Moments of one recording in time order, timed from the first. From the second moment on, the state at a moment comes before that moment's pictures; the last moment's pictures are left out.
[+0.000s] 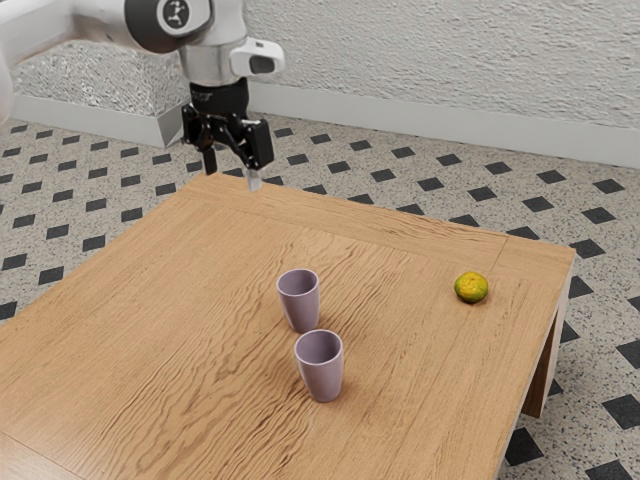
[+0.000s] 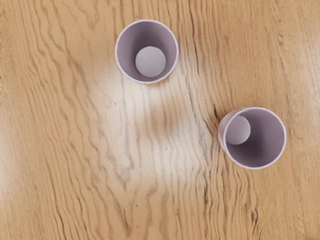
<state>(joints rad) -0.11 0.10 -0.05 -1.45 0.02 1.48 -0.01</state>
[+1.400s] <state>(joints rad) -0.12 0.35 -0.05 -1.68 -0.14 1.98 -0.01</state>
